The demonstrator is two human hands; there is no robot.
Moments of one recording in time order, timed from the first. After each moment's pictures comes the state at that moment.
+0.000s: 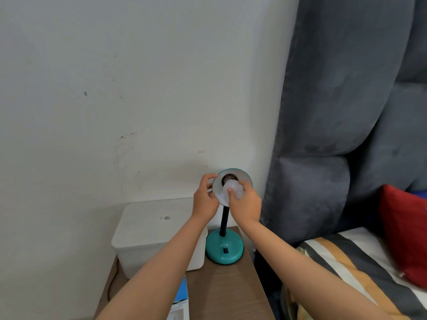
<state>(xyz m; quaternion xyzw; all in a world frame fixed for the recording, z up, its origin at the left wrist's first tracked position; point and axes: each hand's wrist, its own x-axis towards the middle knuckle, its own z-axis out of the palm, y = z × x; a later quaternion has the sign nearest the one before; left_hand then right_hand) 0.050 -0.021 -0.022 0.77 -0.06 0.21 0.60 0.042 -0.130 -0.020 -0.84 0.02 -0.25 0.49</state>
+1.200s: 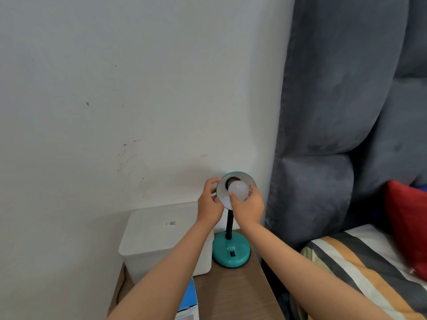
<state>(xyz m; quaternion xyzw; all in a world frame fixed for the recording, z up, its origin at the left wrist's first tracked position) 0.046 -0.020 -0.022 0.78 -0.05 0.20 0.60 0.042 -0.118 -0.020 -0.76 0.10 -0.24 0.59</state>
